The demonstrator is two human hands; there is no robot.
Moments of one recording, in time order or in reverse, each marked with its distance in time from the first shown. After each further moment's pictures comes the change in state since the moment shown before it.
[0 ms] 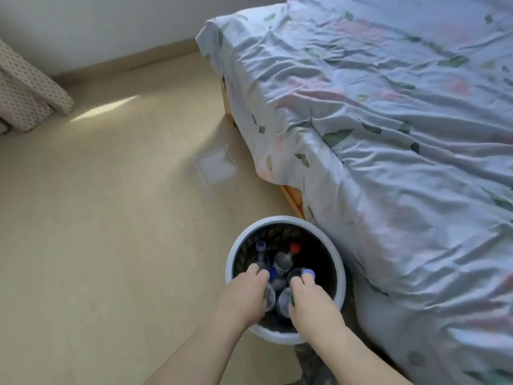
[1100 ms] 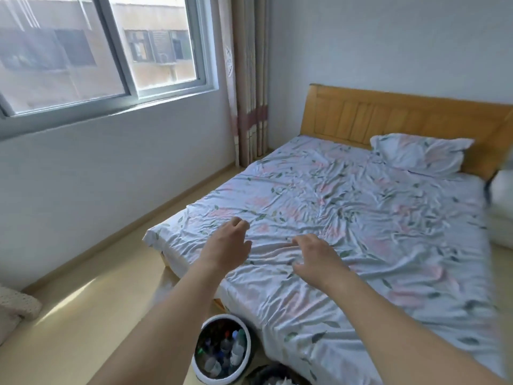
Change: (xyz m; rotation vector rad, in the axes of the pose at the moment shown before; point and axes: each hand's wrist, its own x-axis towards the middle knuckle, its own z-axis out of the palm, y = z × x) left_hand -0.395 0.377 -0.475 0.150 0.541 0.580; right_hand -0.578 0.027 -0.478 0.245 0.567 0.216
